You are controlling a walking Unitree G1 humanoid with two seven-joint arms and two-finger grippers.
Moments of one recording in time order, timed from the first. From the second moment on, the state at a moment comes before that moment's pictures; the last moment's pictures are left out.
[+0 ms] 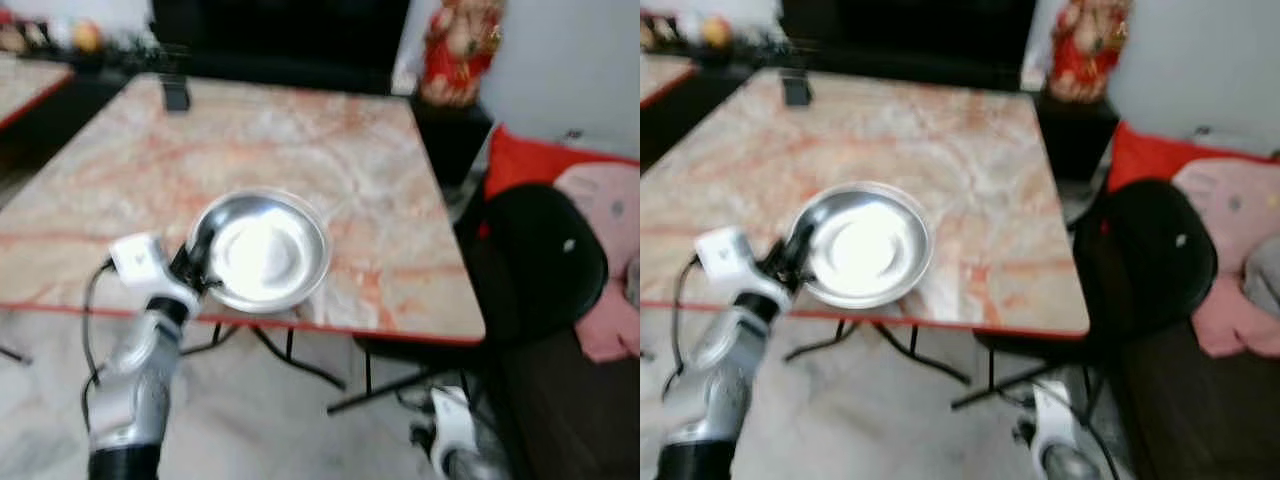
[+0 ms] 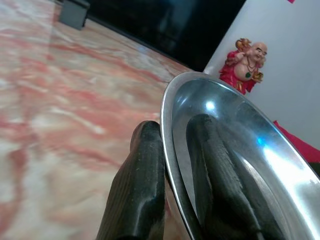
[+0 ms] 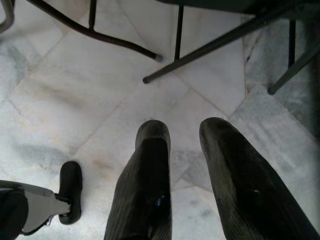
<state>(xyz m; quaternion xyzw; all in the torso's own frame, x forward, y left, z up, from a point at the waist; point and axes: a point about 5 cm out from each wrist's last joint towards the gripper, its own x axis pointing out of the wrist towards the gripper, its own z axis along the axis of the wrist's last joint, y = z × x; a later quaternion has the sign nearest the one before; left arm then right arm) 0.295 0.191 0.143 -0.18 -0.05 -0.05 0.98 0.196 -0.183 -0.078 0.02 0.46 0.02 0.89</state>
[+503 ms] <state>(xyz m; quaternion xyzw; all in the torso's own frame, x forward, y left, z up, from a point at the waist) 0.295 0.208 0.143 -0.17 -0.05 -0.02 0.98 0.192 -0.183 -0.081 0.02 0.46 0.02 0.88</state>
